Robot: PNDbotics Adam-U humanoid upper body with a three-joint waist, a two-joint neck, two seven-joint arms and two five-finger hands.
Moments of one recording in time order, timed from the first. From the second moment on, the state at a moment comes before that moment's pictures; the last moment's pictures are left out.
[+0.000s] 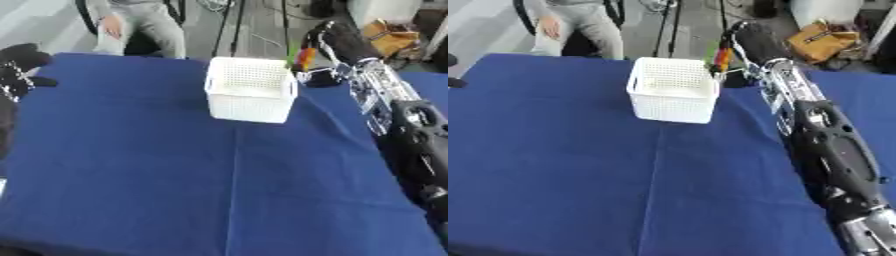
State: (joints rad) left arm -0.41 0.42 0.04 -1.69 0.12 -0.22 -0.04; right arm -1.01 -0.29 0.09 -0.96 1.16 -0.09 -0.05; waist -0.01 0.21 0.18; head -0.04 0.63
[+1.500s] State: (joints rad) left arm -0.42 0.41 0.03 -1.69 0.13 -0.22 -0.05; right arm -1.03 -0.24 0.15 -0.98 1.38 -0.13 -0.08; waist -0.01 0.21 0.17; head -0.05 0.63
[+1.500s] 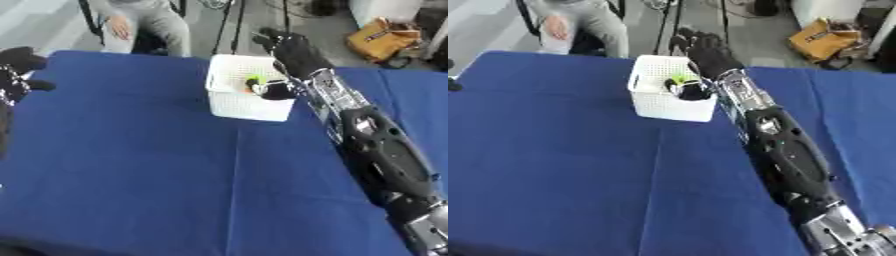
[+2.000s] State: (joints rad) left arm -0.40 0.41 0.04 -1.69 0.13 -0.21 -0.01; right arm -0.96 -0.33 0.11 -1.17 1.22 -0.09 -0.14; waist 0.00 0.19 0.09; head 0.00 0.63
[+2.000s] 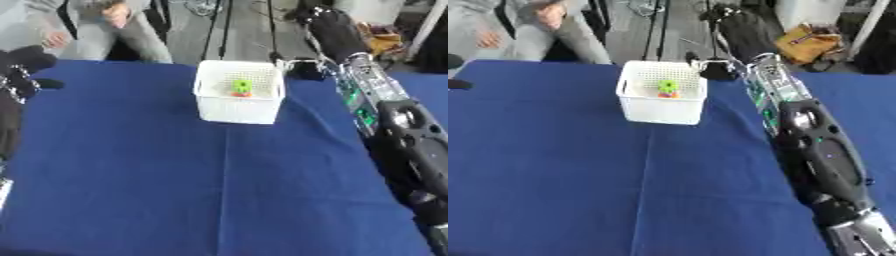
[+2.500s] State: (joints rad) left arm -0.38 0.41 0.06 -1.68 0.12 -0.21 0.02; right arm -0.76 -0.44 0.07 -1.42 1.05 -0.05 -0.18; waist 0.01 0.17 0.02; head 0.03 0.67
